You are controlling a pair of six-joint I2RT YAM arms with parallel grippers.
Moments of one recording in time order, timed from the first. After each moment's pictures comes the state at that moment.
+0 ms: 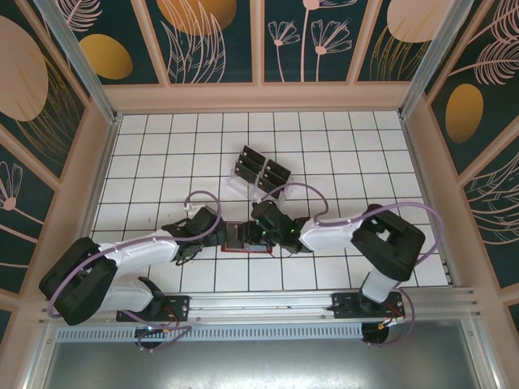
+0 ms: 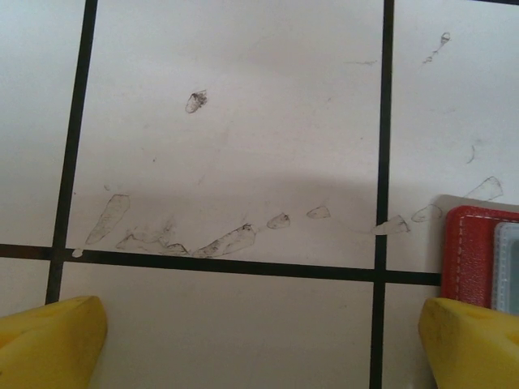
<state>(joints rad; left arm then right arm) -0.73 1.29 0.47 -0.27 -0.33 -0.77 1.03 1.64 0.75 0.13 -0.08 0.96</state>
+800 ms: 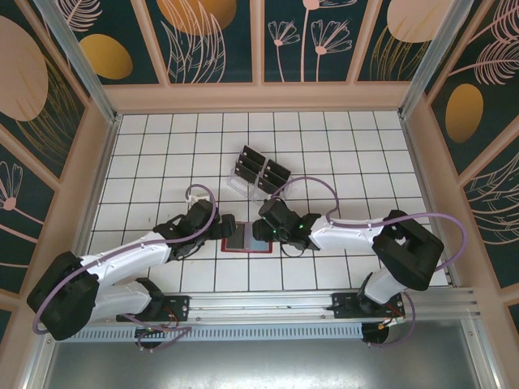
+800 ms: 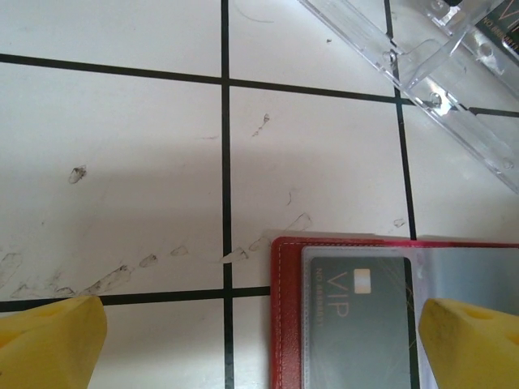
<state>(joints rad) -0.73 1.18 0.50 -0.22 -0.21 -0.75 1.00 1.54 0.75 -0.11 0.09 0.81</state>
